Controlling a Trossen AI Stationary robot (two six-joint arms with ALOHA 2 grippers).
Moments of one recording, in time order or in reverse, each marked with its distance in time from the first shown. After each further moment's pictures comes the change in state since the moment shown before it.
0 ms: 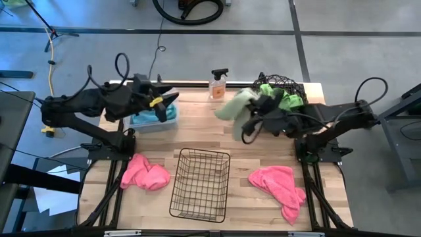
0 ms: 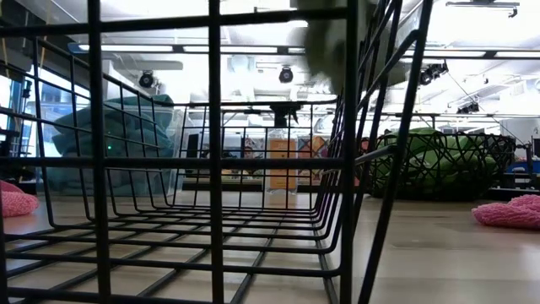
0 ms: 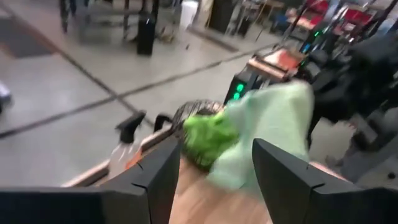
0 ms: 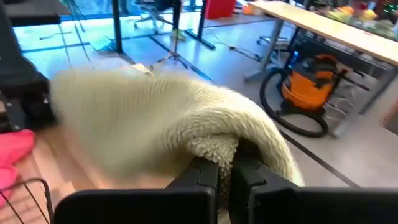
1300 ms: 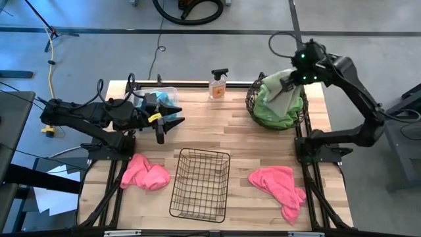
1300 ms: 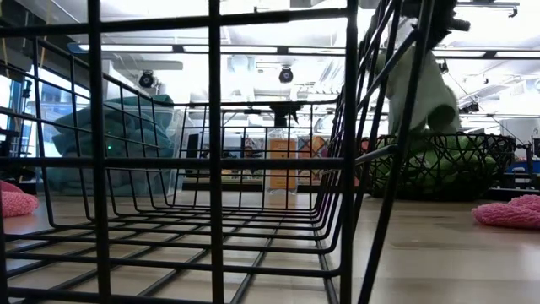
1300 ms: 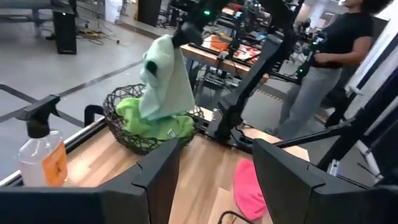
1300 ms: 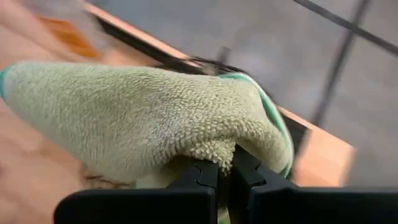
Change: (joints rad) left arm -0.075 -0.115 -0.330 0.312 0.216 0.092; right arm -1.075 -0.128 0.055 -0.606 -0.726 -0.173
